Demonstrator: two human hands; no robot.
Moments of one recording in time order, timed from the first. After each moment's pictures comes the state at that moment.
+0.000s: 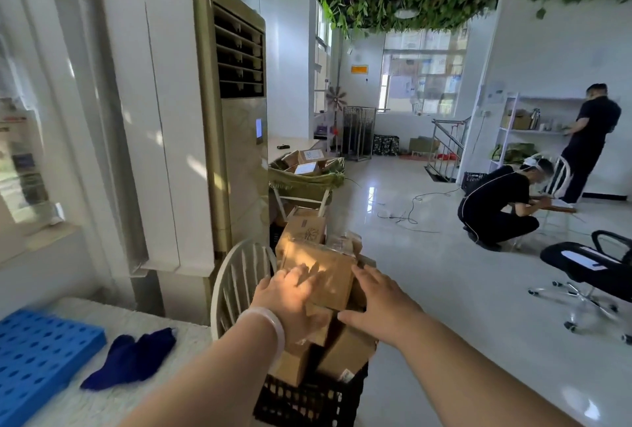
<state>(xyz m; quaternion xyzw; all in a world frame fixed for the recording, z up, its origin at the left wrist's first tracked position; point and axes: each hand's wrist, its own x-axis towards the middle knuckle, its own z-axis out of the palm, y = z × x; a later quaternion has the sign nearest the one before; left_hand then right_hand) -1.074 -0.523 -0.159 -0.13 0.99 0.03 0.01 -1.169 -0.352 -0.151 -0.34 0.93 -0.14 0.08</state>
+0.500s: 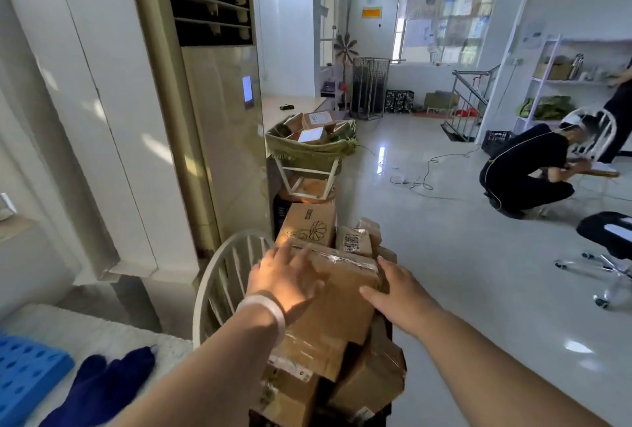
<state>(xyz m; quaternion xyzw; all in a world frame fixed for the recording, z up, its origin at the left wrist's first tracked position) -1.233 -0.620 -0.196 -0.22 0.97 0.11 -0.02 -1.345 -0.433 -0.213 -0.23 0.92 -0.26 0.17</state>
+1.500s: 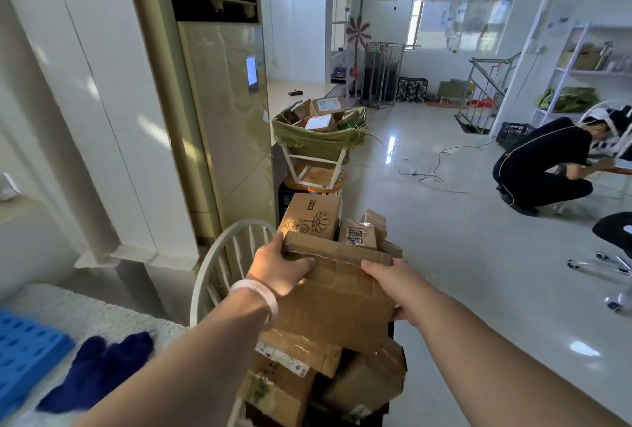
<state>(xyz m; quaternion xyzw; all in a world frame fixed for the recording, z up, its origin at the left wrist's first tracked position) -1.258 -0.643 -0.209 -0.33 0.81 0.48 -0.11 -1.373 -0.465 -0.215 0.00 0.82 -0.47 0.31</state>
